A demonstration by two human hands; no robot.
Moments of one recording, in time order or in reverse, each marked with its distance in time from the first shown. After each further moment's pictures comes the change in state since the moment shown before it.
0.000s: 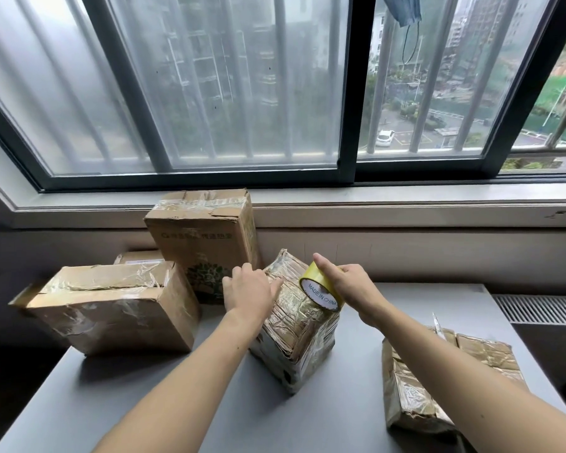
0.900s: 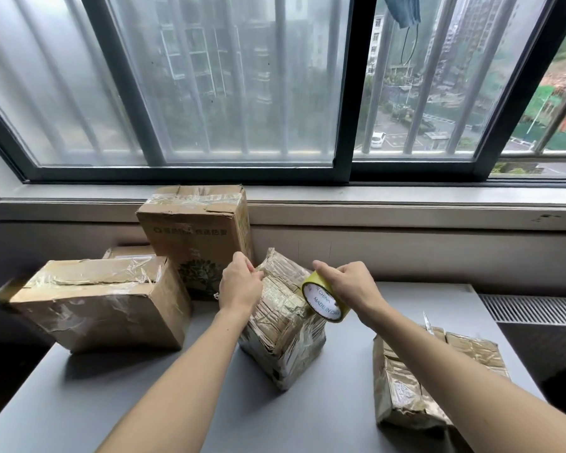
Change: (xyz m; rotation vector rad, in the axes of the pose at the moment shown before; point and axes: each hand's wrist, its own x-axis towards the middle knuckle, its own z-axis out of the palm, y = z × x) left_hand 0.009 -0.008 0.009 -0.815 0.044 -0.288; right_hand -0.004 -0.002 -0.001 -0.222 0.159 0.048
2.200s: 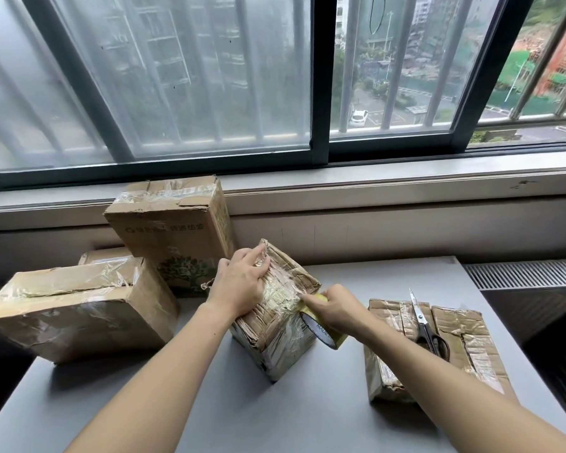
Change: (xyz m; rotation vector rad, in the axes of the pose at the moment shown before) left_hand 0.011 -0.014 0.024 0.696 -0.206 0.730; right_hand -0.014 0.058 0.010 -0.263 -0.229 0.022
